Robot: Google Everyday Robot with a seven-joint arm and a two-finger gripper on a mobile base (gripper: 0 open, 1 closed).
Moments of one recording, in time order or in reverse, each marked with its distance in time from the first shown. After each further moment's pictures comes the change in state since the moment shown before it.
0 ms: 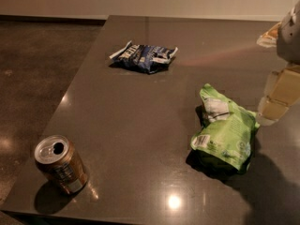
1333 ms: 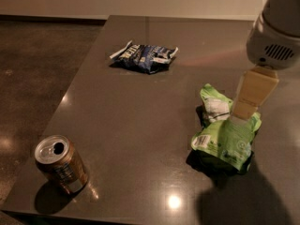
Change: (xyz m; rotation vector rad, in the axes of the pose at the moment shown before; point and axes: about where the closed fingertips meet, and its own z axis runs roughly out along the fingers) arm -0.014 0.003 0.022 -0.022 0.167 0.172
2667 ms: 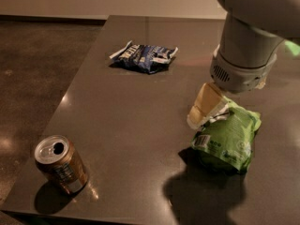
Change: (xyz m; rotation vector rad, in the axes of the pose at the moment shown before) arm -0.019 0.025 0.050 0.018 0.118 0.588
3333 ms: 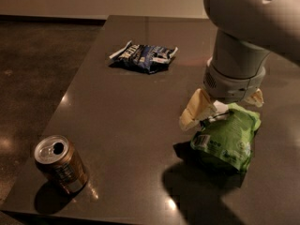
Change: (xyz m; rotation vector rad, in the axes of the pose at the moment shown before) arm 0.005 0.014 0.026 -0.042 0.065 0.231
